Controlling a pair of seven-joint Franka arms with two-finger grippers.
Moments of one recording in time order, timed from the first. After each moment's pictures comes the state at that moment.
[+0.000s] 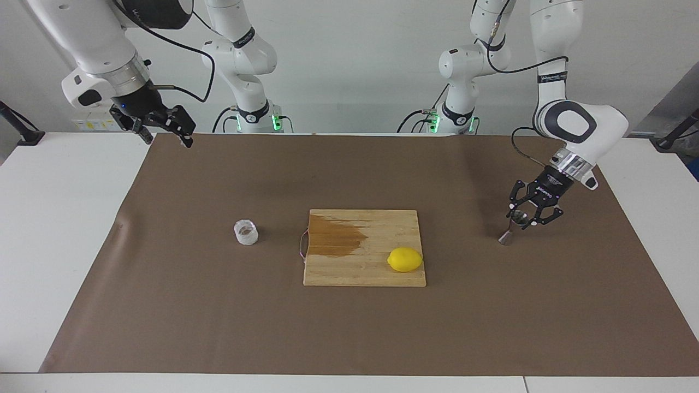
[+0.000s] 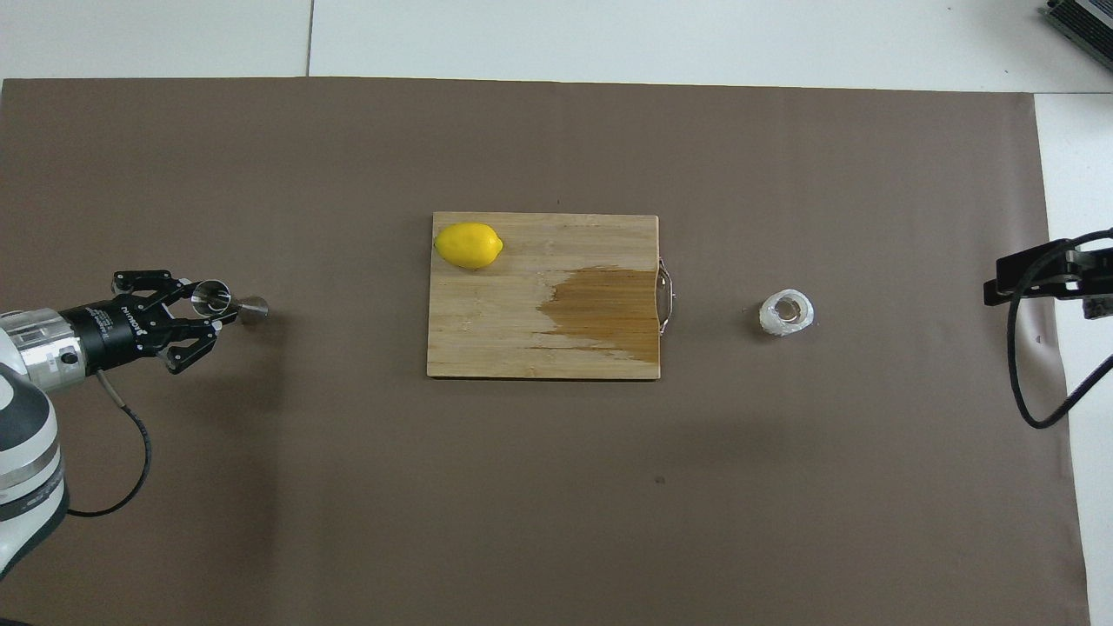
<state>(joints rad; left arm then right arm) 0.17 0.02 -0.02 -2.31 -1.07 2.38 -1.24 -0.08 0.00 0.02 -1.54 0.03 1.48 0.08</state>
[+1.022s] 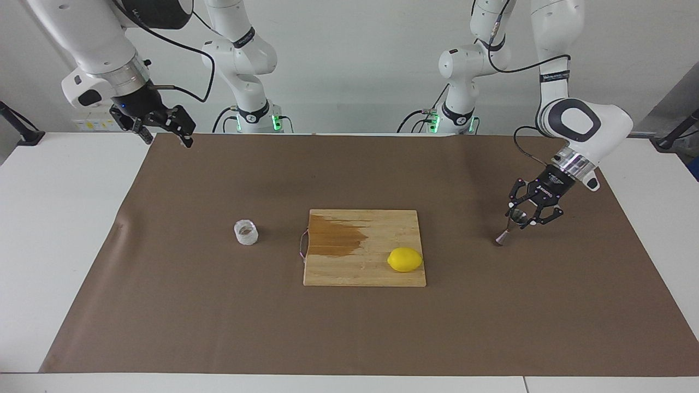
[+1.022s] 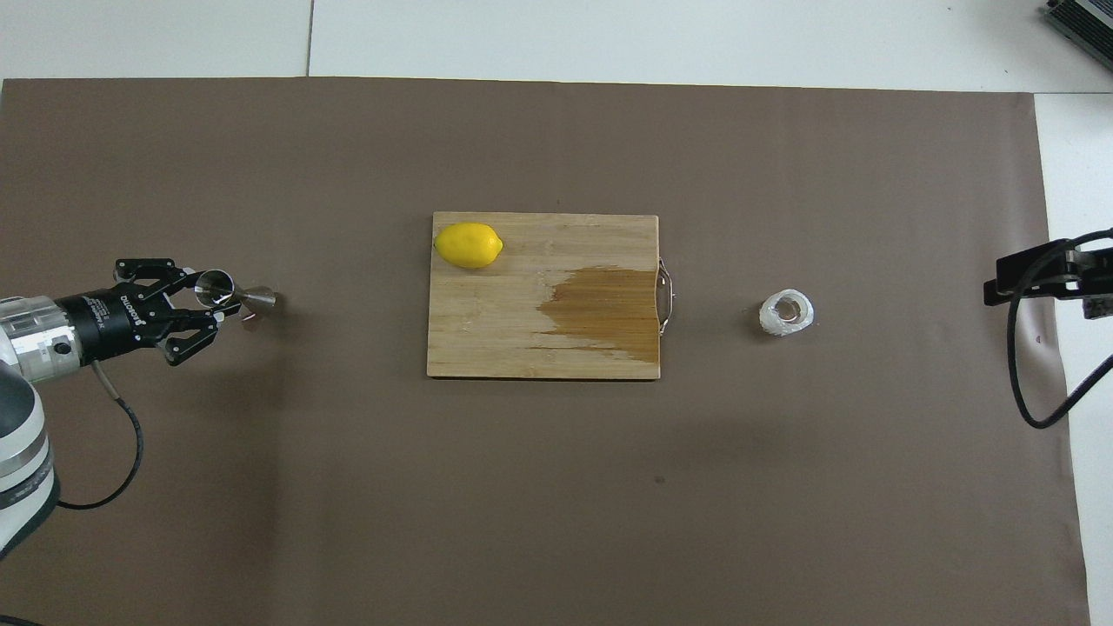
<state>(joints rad) 0.17 0.02 -0.02 -2.26 -1.08 2.30 -1.24 -0.08 0.00 0.02 -1.54 0.03 1.48 0.08</state>
